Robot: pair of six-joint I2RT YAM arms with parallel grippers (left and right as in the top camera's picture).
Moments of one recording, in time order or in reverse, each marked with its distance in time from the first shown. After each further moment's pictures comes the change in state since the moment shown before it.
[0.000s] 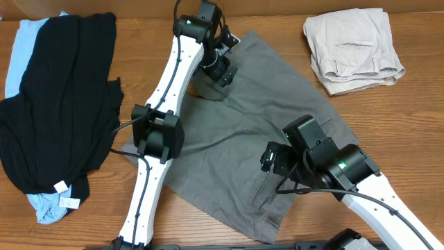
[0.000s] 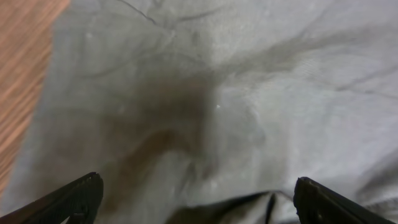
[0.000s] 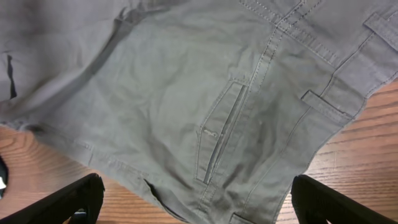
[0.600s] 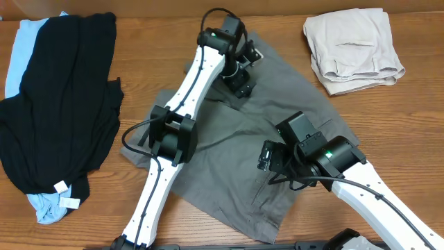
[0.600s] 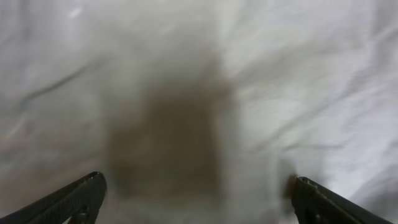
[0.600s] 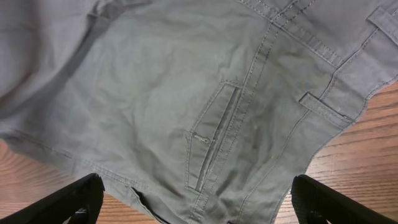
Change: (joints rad) left arm -0.100 0.063 -0.002 0.067 0.063 0.091; right arm 0.000 0.089 0.000 0.014 0.005 -0.001
